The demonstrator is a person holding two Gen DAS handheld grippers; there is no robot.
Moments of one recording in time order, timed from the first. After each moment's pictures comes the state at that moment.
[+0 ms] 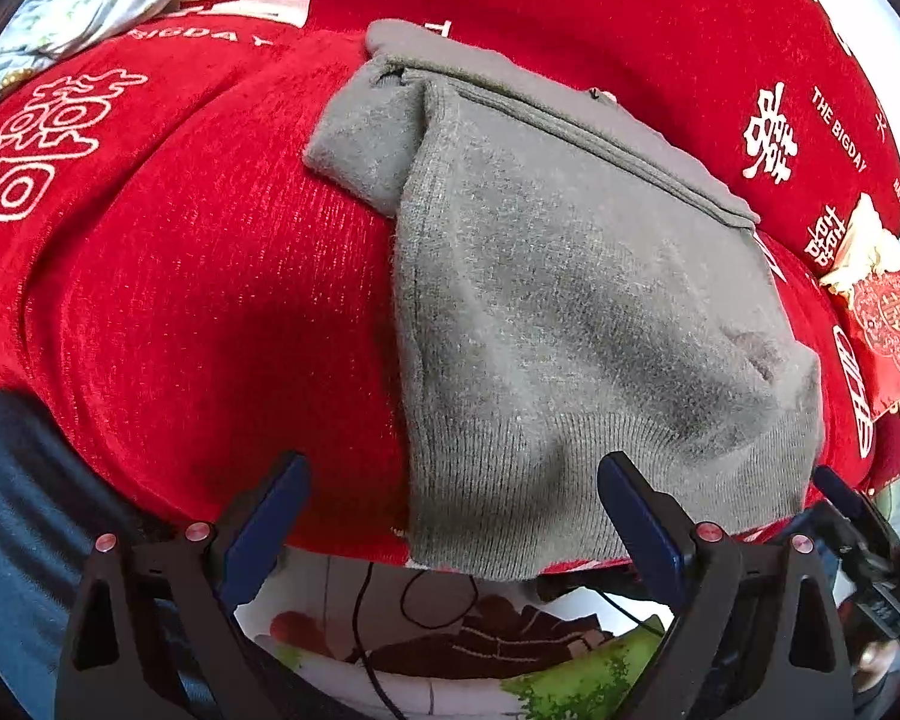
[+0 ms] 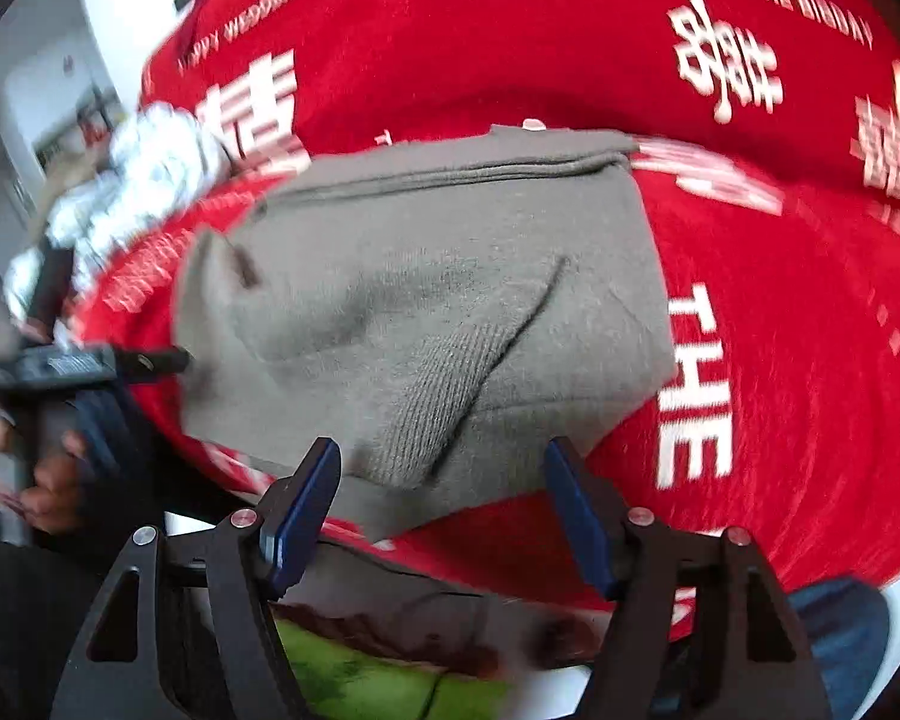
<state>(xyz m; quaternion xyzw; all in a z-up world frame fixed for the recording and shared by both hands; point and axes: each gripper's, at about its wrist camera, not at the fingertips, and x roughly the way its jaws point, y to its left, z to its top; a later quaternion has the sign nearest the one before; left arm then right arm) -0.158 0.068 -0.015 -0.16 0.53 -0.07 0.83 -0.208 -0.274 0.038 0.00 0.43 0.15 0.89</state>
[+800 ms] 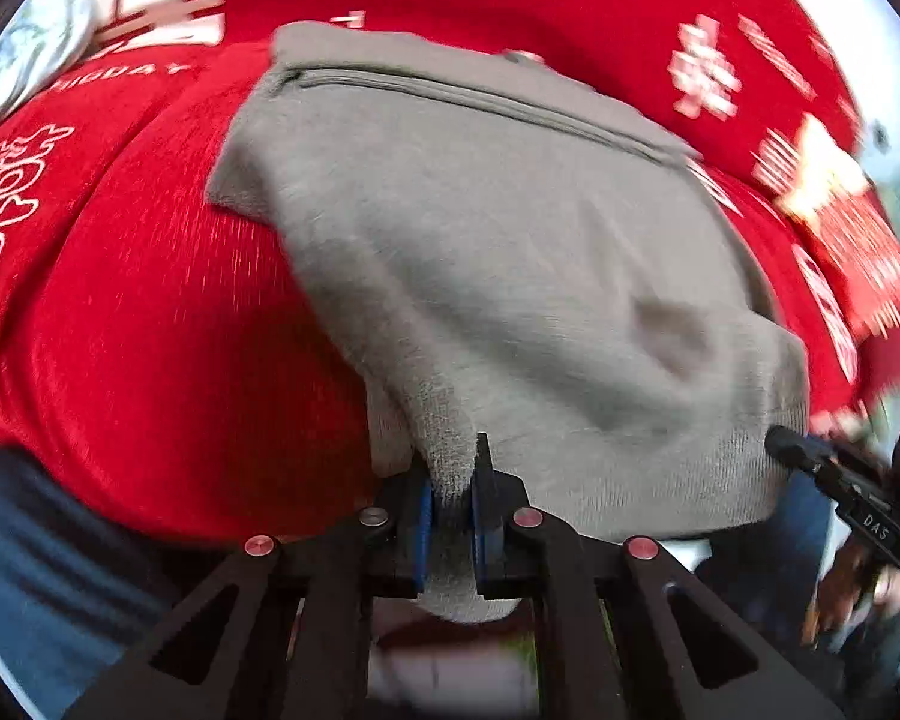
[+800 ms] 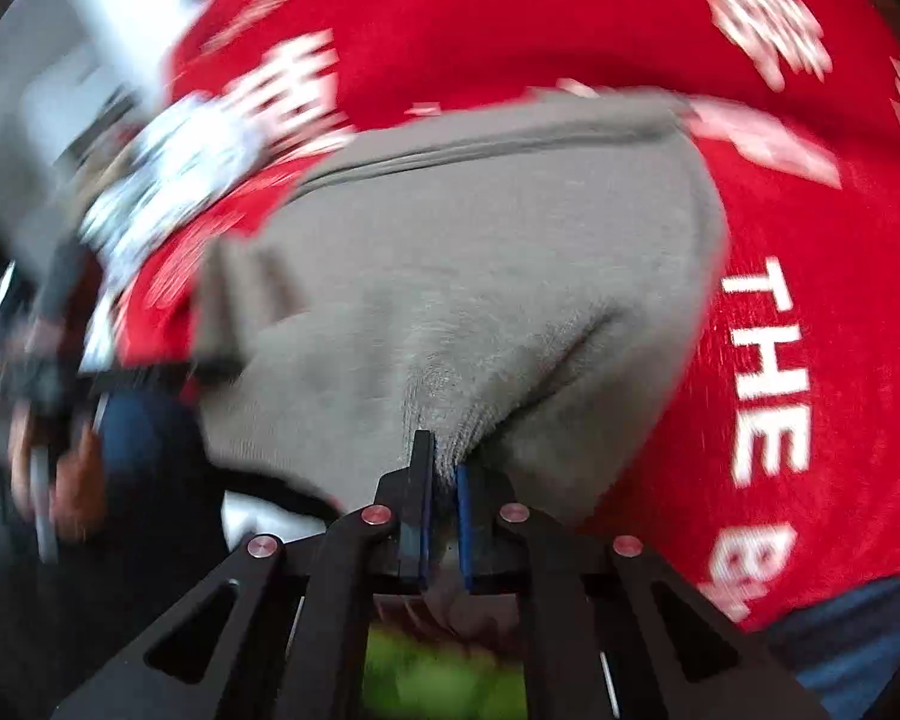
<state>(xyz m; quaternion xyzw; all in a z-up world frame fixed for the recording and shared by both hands) -0.184 0.048 0.005 -0.09 0.54 -0.17 0.82 -0.228 -0.264 0.041 0.02 0.46 0.24 0.86</state>
